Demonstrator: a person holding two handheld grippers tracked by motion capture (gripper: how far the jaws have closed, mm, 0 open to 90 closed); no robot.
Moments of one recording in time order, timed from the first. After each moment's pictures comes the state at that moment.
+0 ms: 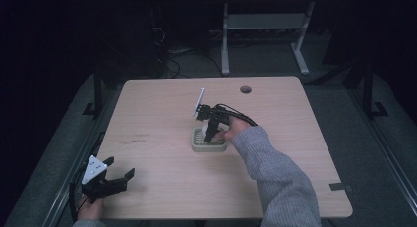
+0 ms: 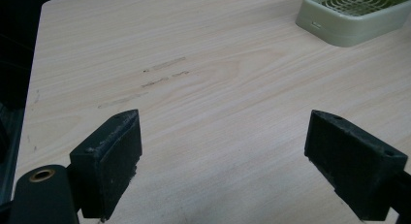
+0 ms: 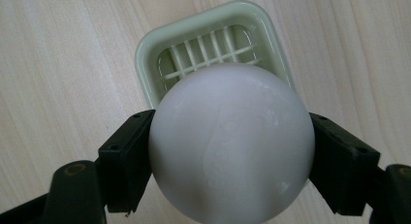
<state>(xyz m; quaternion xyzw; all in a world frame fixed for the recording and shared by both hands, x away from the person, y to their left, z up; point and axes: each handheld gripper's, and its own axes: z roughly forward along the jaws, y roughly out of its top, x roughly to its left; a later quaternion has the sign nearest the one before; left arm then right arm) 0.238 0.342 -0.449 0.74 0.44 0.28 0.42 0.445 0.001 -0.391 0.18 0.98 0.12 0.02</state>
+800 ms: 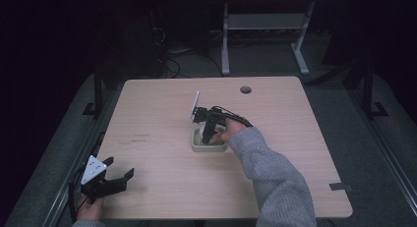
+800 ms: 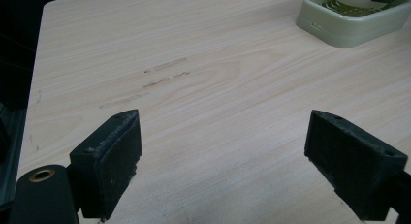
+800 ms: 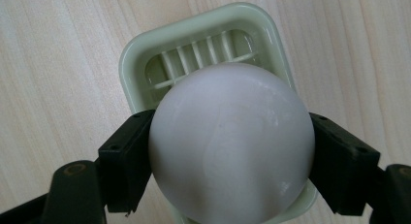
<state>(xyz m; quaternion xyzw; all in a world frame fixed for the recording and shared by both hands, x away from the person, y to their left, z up) 0.237 0.343 -0.448 0.74 0.44 0.28 0.42 0.449 0.013 -0.405 0.18 0.98 0.10 0.03</state>
